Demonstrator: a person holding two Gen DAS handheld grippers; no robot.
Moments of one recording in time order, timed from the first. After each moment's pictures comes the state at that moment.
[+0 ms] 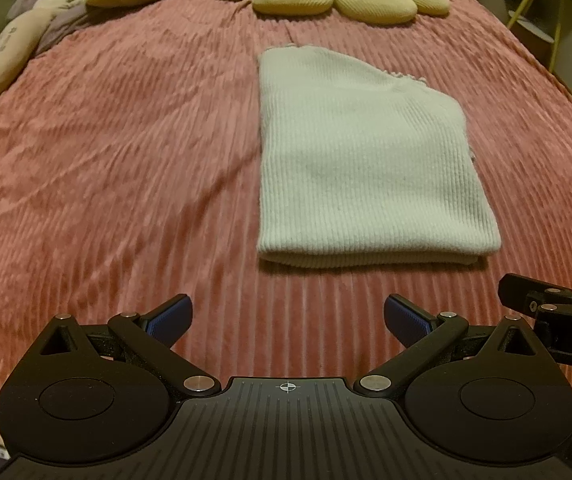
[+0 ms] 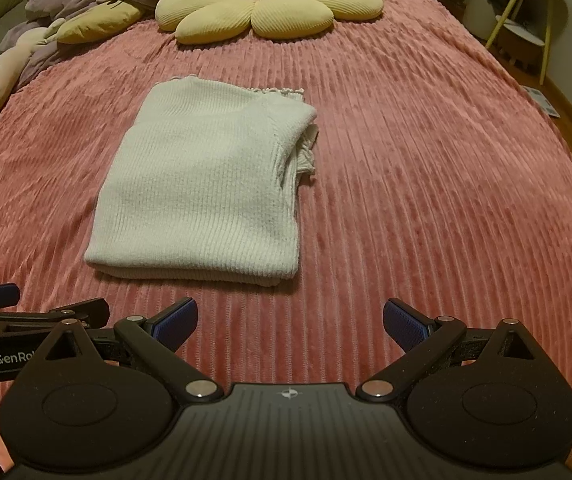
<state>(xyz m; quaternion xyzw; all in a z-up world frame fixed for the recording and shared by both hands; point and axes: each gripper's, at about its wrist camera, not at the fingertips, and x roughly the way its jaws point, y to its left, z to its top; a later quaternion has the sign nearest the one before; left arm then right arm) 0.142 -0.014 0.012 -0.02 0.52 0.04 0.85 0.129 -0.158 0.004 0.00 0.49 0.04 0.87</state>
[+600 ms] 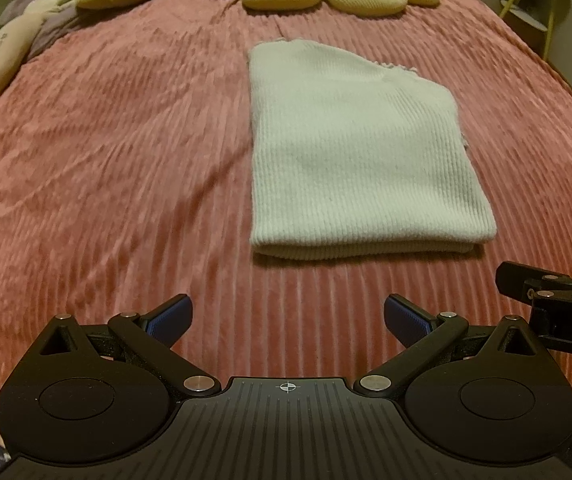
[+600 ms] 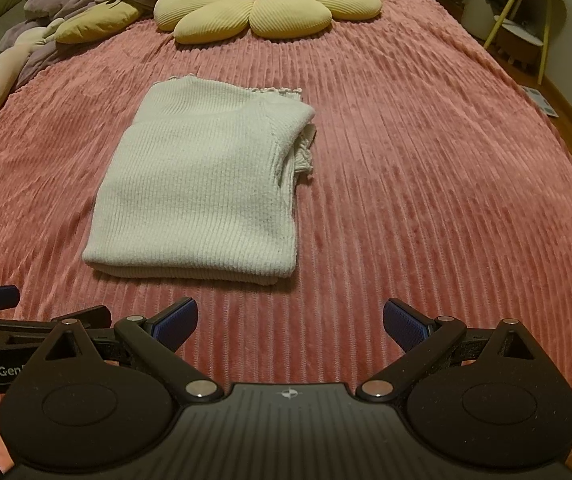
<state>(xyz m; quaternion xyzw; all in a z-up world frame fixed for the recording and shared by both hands) 0.140 -0.019 0.010 -0.01 0.53 0.03 0.85 0.129 -0.159 0.004 0.00 0.49 0.03 0.87</state>
